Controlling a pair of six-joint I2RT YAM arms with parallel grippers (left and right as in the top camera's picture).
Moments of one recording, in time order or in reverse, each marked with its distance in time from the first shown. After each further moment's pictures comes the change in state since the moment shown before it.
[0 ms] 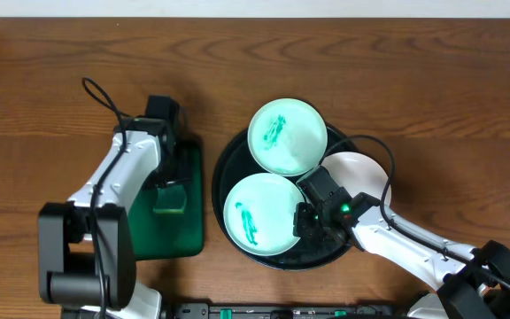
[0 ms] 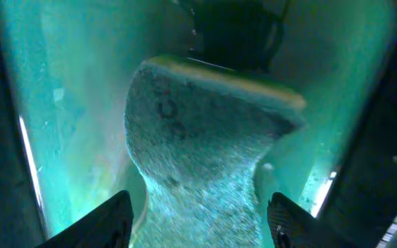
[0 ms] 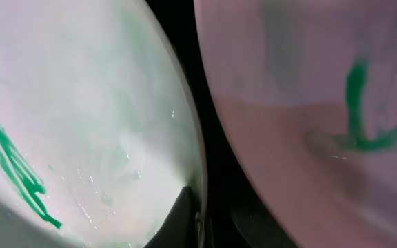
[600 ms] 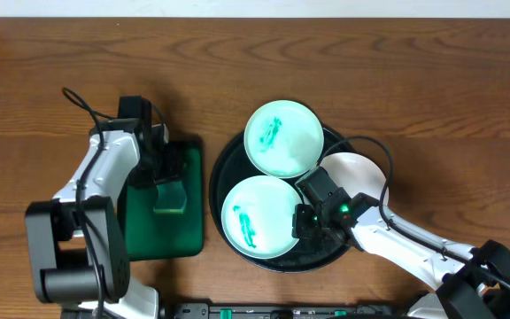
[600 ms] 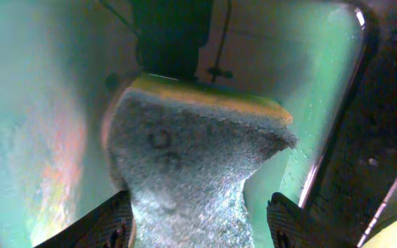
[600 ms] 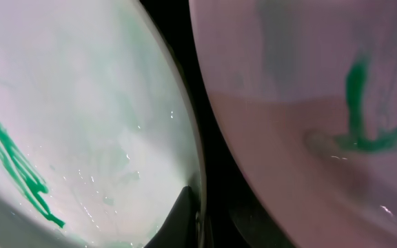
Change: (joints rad) left arm 0.126 0.027 -0.010 0.045 0.224 0.129; right arm 0.004 0.003 0.000 0.004 -0.021 -0.003
